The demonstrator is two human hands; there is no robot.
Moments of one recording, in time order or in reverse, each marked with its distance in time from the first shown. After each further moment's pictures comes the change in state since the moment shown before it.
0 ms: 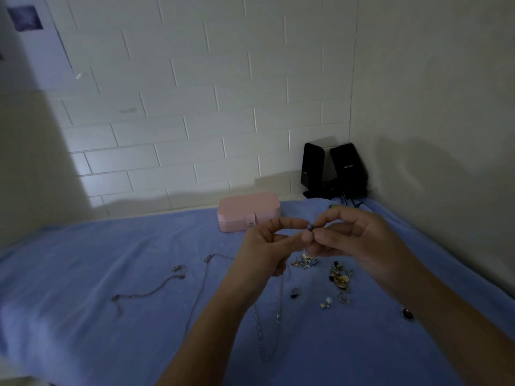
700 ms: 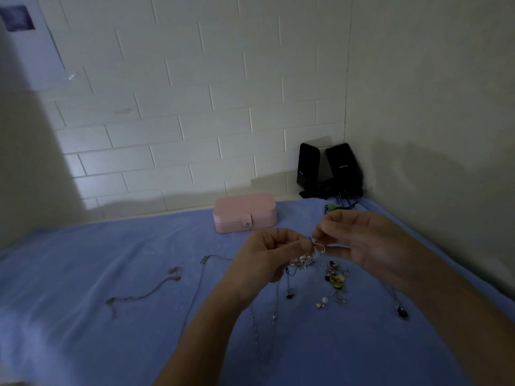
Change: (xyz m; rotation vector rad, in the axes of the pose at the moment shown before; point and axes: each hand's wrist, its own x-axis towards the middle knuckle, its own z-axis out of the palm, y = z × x) left_hand -0.003 0.001 0.002 0.139 -0.083 -0.027; right_hand 0.003 0.004 -0.019 0.250 -0.137 0.196
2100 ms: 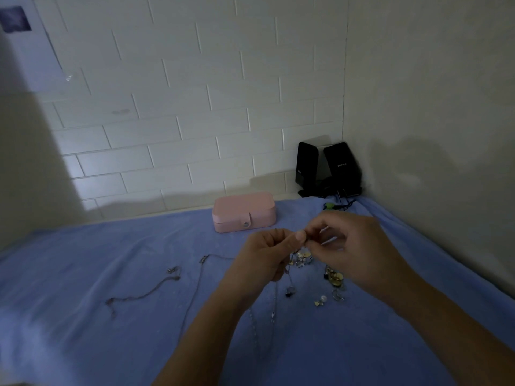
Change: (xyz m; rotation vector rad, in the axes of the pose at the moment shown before) left_hand 0.004 -0.006 0.005 -0.032 0.022 -0.035; right_hand 0.001 0.018 0.015 -0.883 0.236 -0.501
